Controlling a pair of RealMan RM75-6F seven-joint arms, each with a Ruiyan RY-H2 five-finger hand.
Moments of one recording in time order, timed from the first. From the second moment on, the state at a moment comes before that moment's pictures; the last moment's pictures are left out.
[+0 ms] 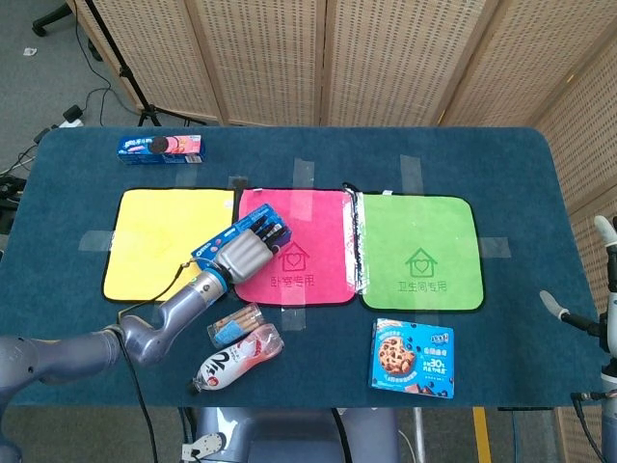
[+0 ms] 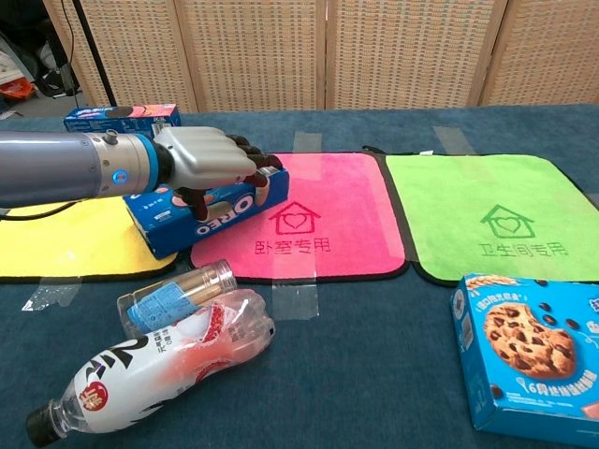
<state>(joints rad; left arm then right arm) -1.10 -1.56 -0.03 -1.27 1.04 0.69 0.66 0.12 -1.10 0.24 -1.63 -1.42 1.62 0.28</state>
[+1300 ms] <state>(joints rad) -0.82 -1.29 -0.04 -1.32 1.24 1.02 0.13 0.12 -1.10 0.23 -1.67 -1.47 1.62 0.26</state>
